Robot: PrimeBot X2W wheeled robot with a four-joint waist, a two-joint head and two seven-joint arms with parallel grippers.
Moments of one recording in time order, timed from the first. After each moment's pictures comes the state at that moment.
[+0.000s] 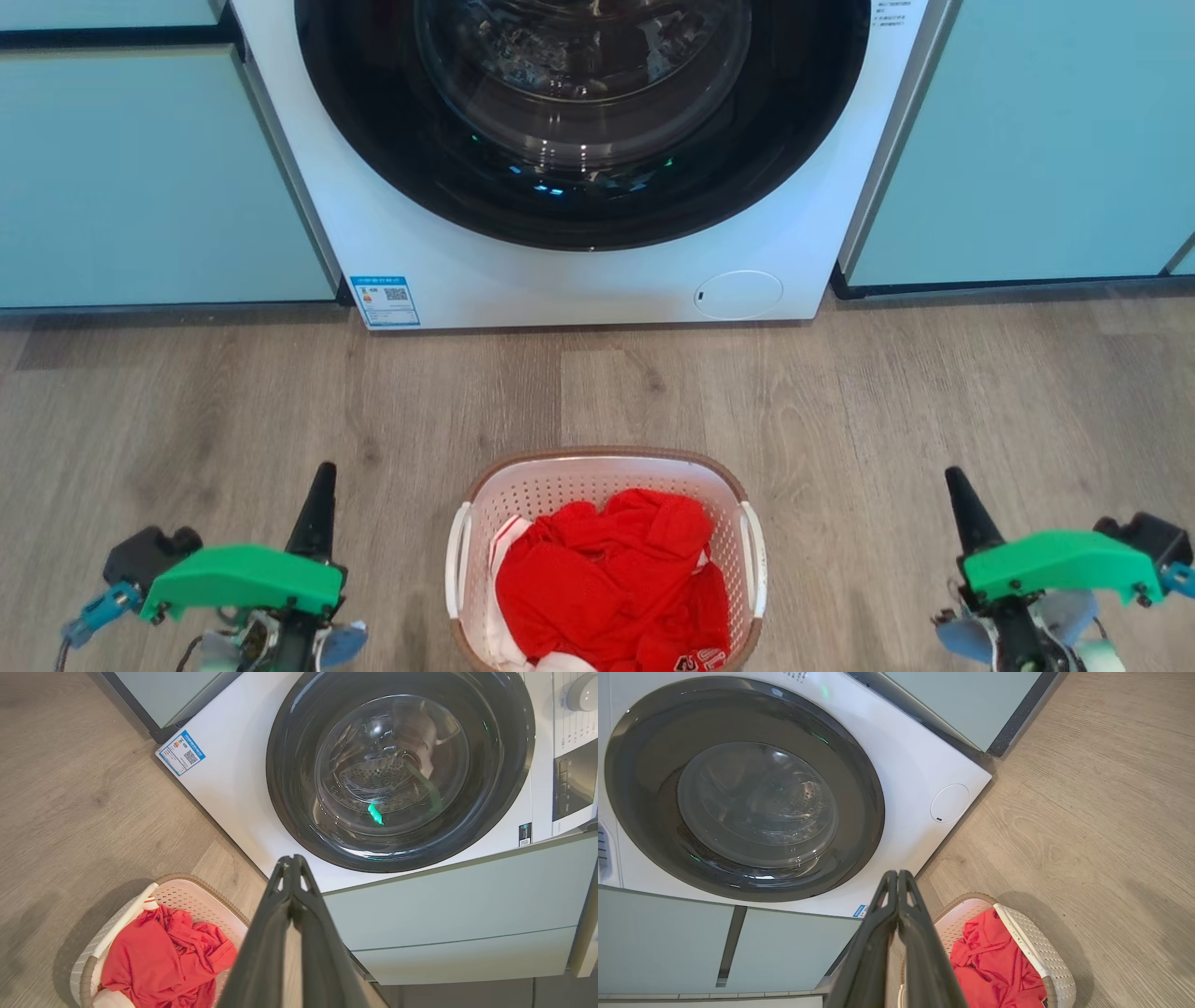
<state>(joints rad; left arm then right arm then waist) 0.00 0.06 -0.08 0.29 -1.13 -0.05 -0.04 -0.01 -0.05 -0.01 0.30 1.15 0.12 -0.04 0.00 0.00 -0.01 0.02</state>
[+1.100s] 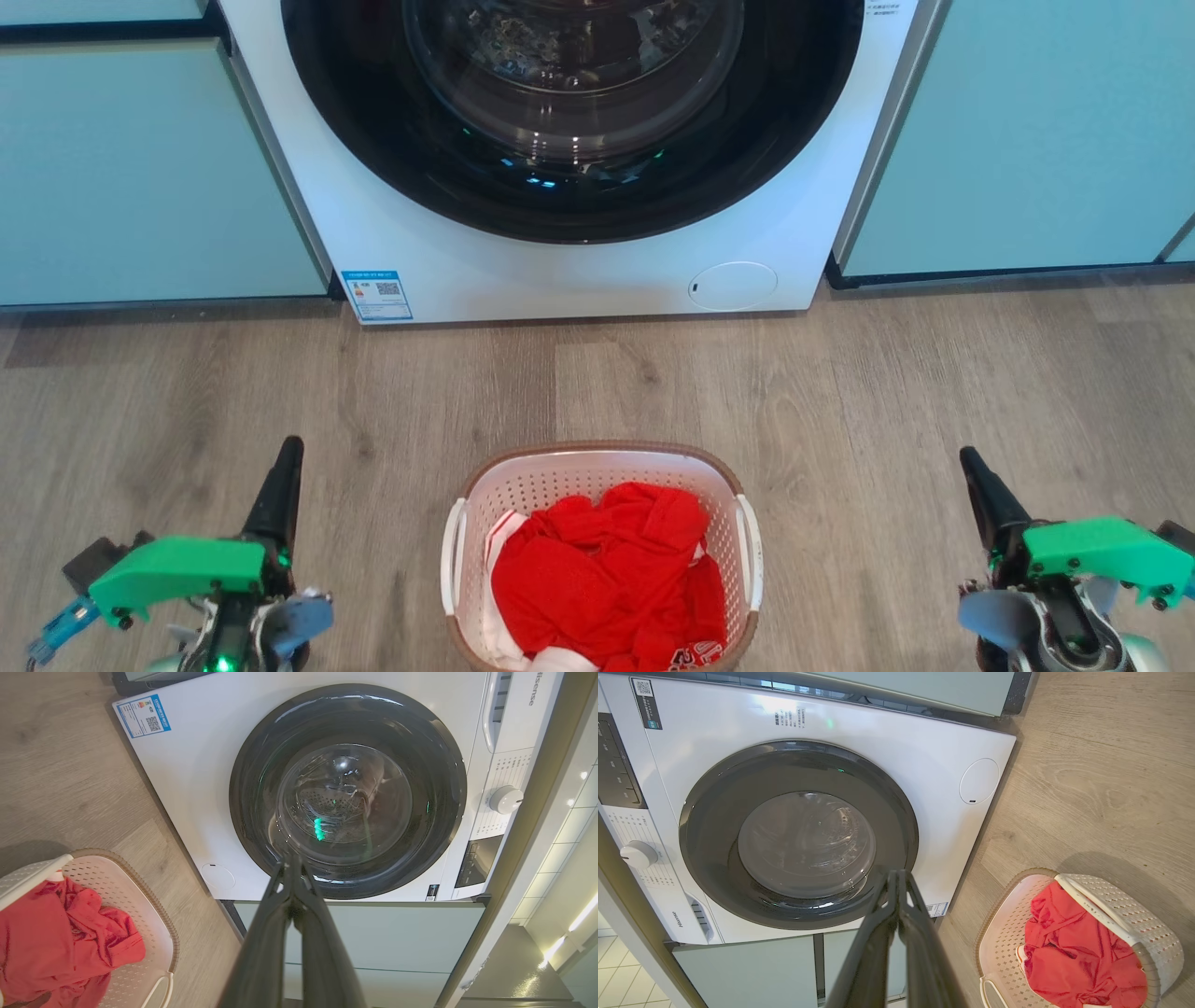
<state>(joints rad) -0.03 0.06 0.01 0.28 -1.48 -0.10 0.05 -0.04 -0.05 -0.08 0.29 1.48 0.12 0.05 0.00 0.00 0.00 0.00</state>
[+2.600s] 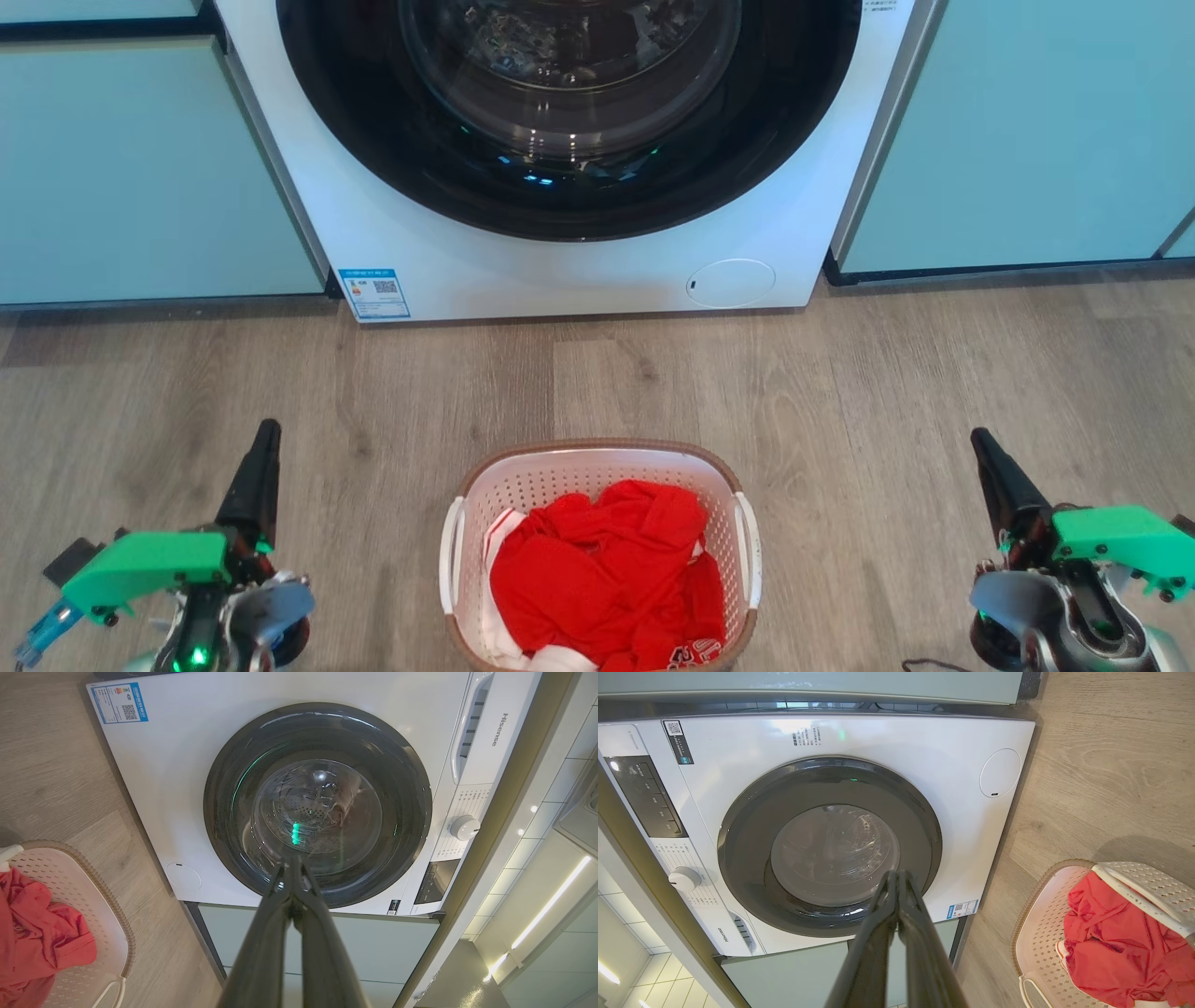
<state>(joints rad) -0.05 0.06 0.07 0.28 -1.62 -0.12 0.10 -0.06 -0.05 -0.12 0.28 1.62 0.12 0.10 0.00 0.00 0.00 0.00</state>
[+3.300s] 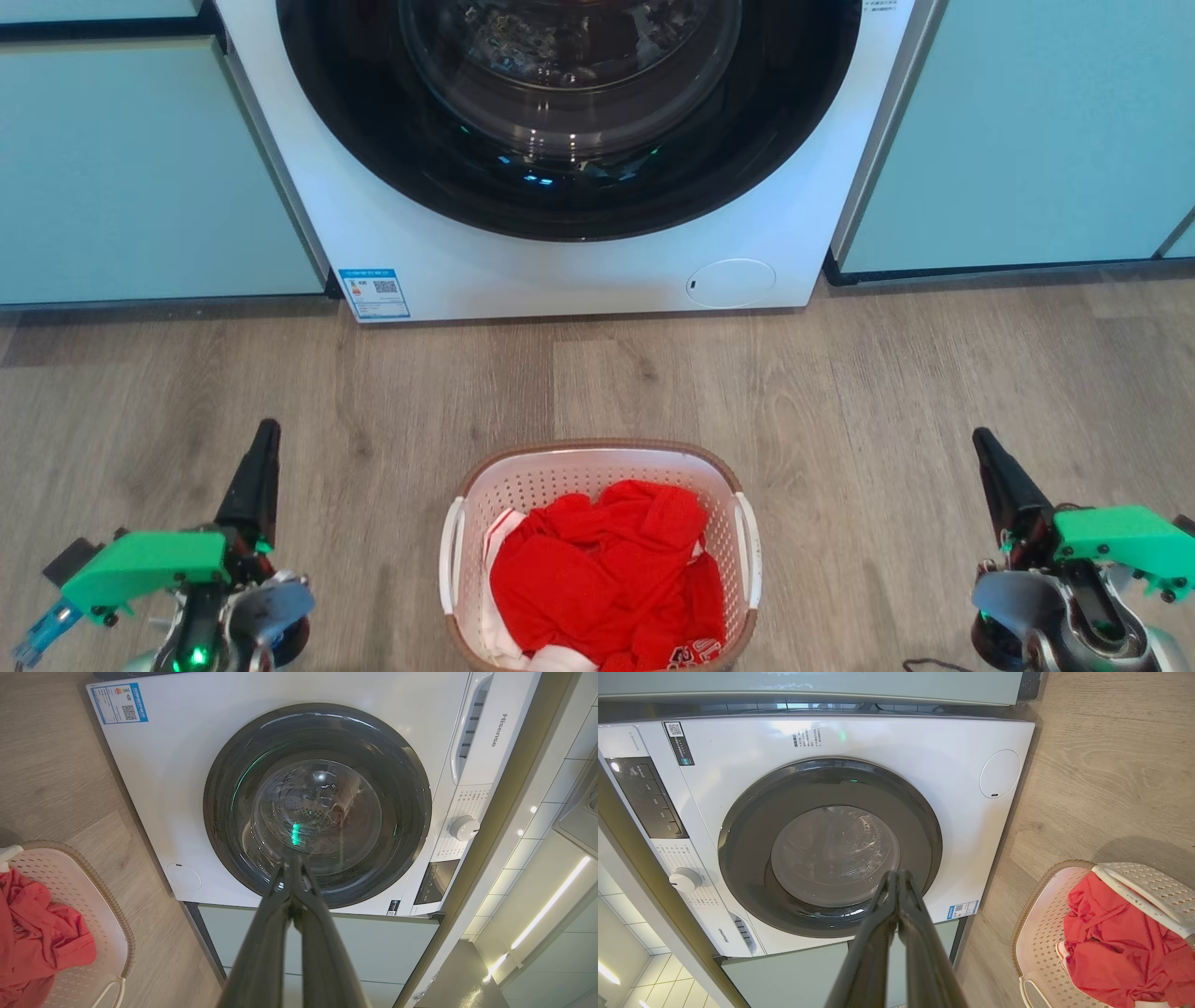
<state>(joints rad) -0.05 0.05 0.07 0.28 -1.62 -0.12 0.10 -0.06 -0.04 -0.12 0.28 1.62 0.12 0.10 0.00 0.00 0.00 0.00</state>
